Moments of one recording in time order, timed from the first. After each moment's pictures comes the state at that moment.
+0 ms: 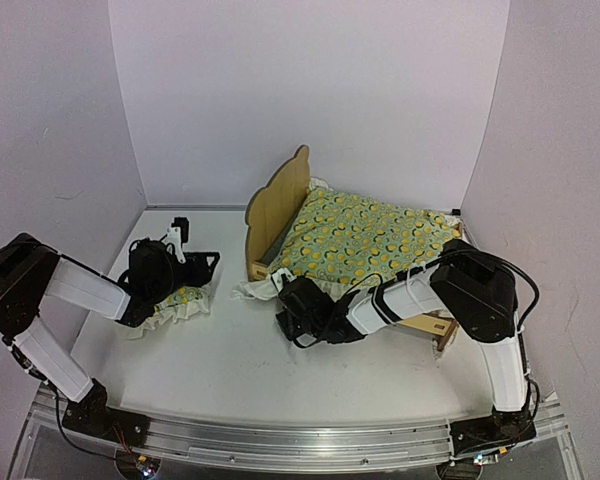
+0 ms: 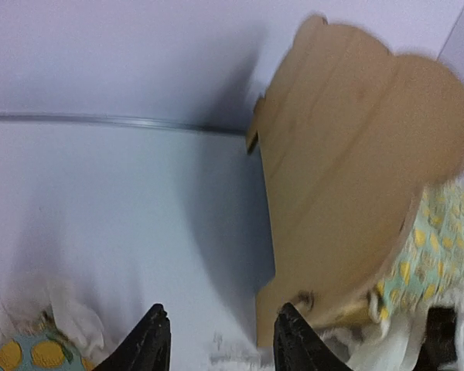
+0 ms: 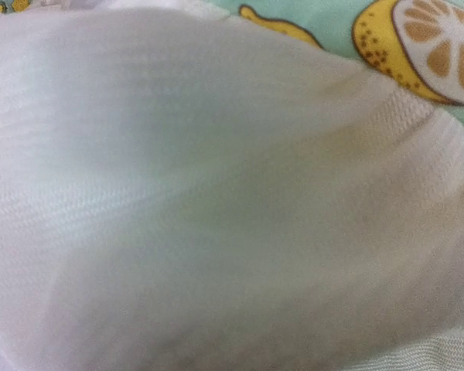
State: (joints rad) left arm -0.47 1.54 0.54 0.81 0.00 -0.34; right arm 1.05 2.16 1.23 0.17 0.40 0.24
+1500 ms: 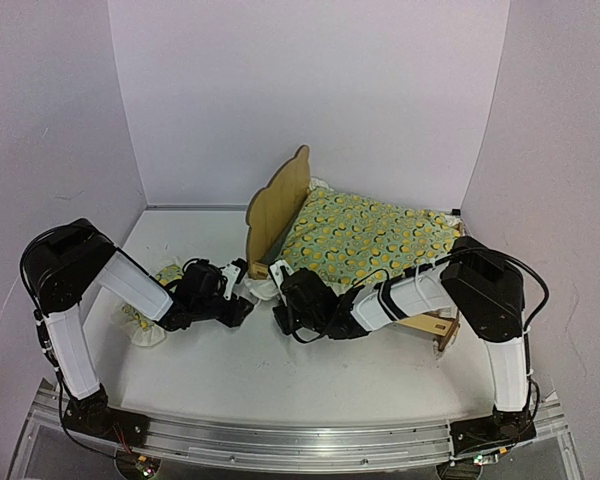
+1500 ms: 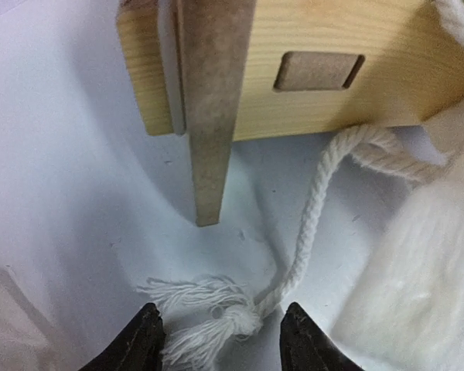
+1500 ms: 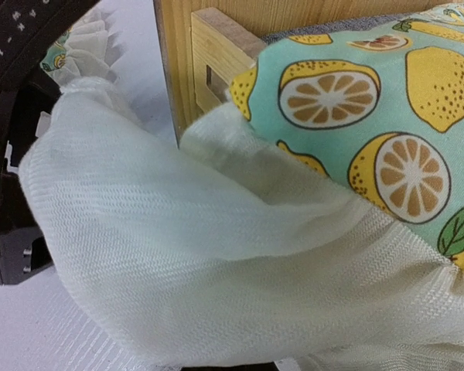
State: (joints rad) left arm -0.68 1.85 0.69 0.51 0.01 -0.11; right arm 1.05 2.11 1.22 0.21 0.34 0.23
